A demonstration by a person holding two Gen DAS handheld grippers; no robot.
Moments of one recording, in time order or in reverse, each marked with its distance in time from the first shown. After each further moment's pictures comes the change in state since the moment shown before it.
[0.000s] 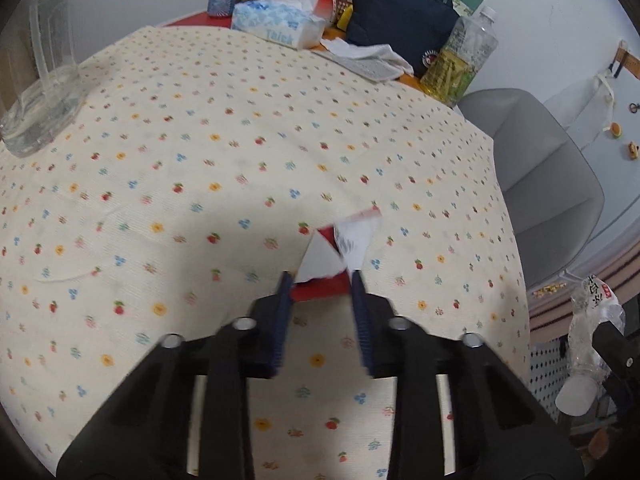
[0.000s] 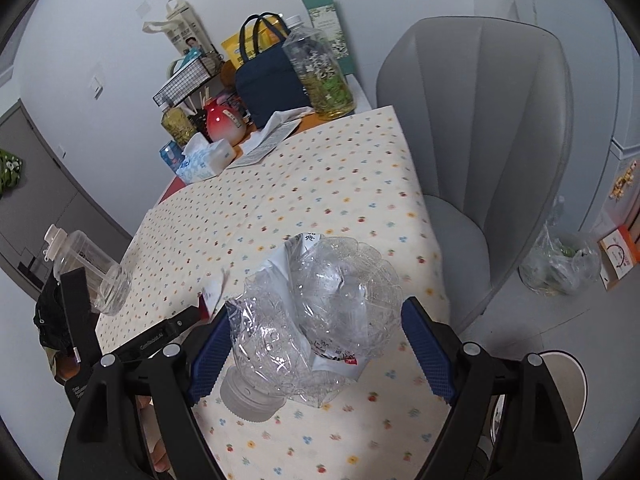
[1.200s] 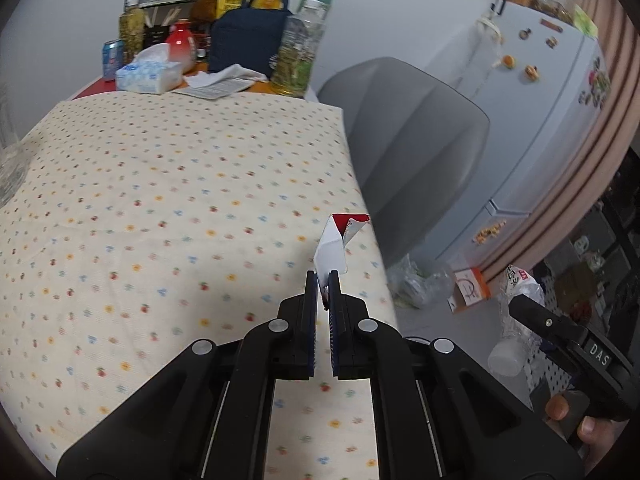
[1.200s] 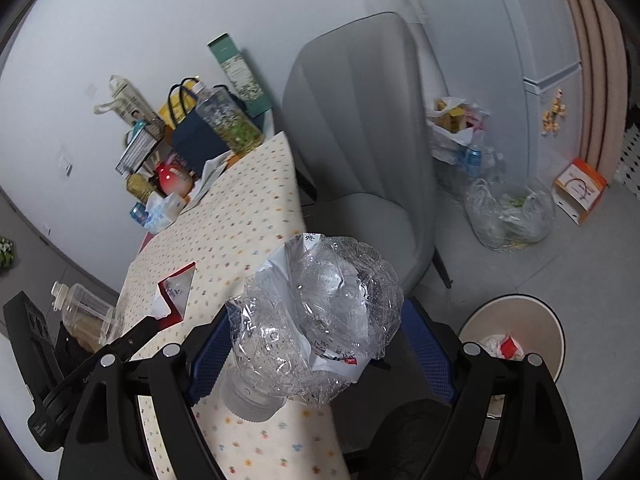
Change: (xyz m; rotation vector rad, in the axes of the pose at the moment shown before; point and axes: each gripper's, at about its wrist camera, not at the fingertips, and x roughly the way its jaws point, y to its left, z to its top) left arm -0.081 -0.131 -0.087 0.287 -0.076 -0.187; right arm -0.101 -0.129 -0.067 0.254 -0.110 -0.050
